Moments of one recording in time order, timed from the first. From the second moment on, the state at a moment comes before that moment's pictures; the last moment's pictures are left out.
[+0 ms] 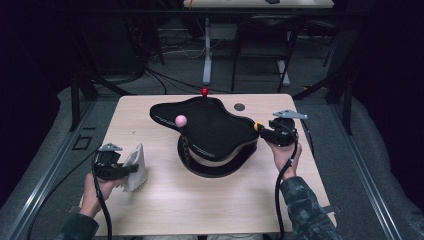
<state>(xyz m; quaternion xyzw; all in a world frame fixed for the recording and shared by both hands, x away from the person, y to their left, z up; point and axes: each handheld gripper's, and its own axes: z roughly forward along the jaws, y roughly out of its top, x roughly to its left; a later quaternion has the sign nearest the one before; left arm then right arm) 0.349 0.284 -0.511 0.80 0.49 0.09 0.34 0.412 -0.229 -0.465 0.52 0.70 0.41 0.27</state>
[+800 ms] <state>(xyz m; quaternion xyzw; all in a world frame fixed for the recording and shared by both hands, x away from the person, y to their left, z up) 0.349 0.281 -0.512 0.80 0.49 0.08 0.34 0.441 -0.234 -0.474 0.49 0.73 0.38 0.29</state>
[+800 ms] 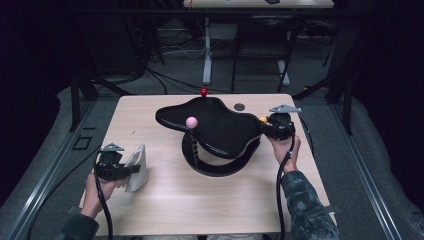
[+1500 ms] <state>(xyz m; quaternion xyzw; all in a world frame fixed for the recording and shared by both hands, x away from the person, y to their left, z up) 0.354 0.276 -0.511 0.80 0.48 0.09 0.34 0.364 -0.265 -0.482 0.51 0.70 0.42 0.28</state>
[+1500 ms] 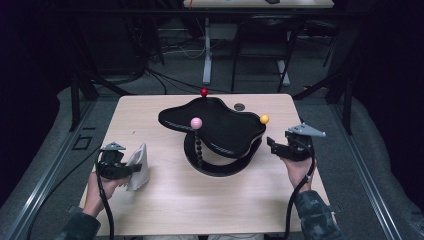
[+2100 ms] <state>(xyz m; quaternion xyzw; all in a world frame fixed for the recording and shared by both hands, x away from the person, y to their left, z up) 0.386 0.259 -0.509 0.80 0.47 0.08 0.36 0.305 -0.179 -0.533 0.47 0.74 0.42 0.25</state>
